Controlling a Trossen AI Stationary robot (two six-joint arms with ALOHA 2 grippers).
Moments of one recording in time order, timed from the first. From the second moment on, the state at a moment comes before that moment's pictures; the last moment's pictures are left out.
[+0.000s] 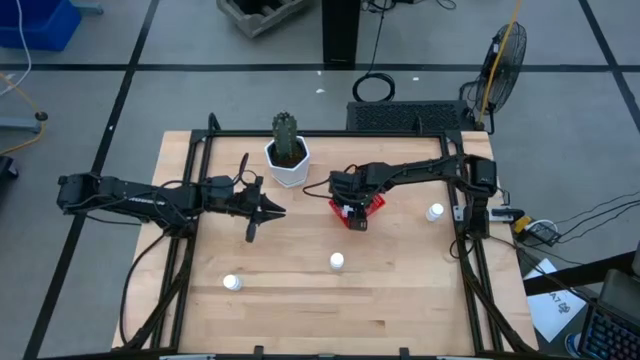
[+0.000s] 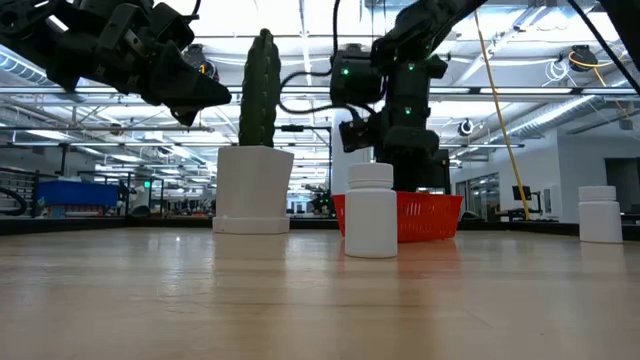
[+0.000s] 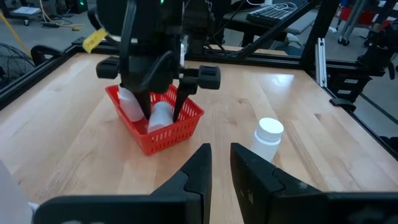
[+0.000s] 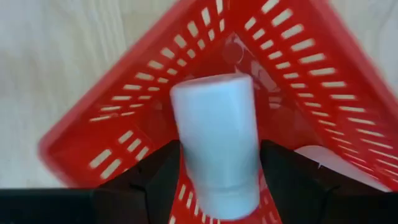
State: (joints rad) left arm 0.10 0.98 0.34 0.39 0.19 -0.06; right arm -0.19 1.90 1.29 -0.81 -0.05 -0.07
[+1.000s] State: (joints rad) left arm 0.10 0.98 0.34 0.39 0.18 -0.05; right arm 0.07 1.73 1.29 -1.06 0.52 -0.23
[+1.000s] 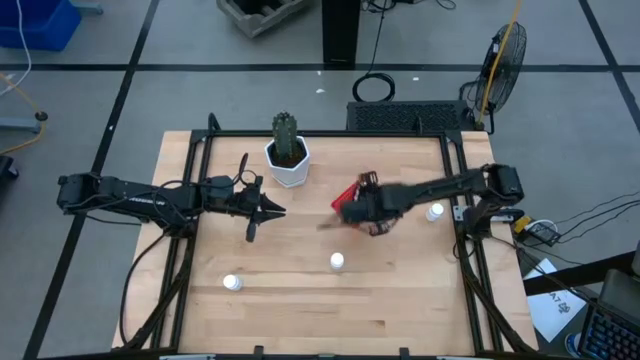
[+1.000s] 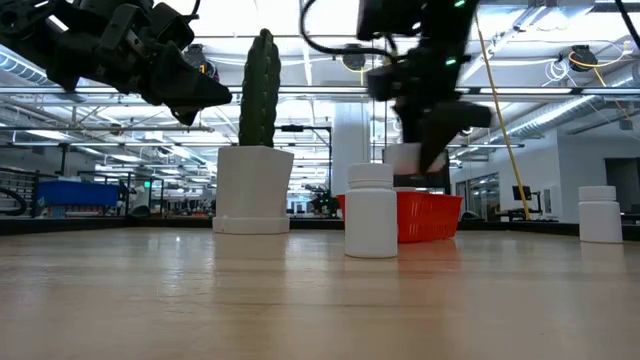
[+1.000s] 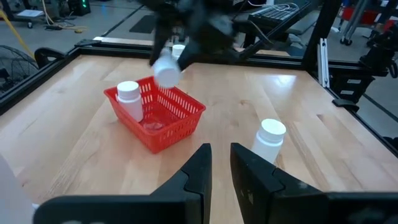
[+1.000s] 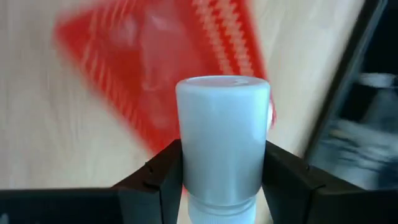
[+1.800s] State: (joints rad) left arm 0.09 0.98 0.34 0.38 0.21 -0.12; right arm 0.61 2.13 1.27 -1.60 0.71 -0.22
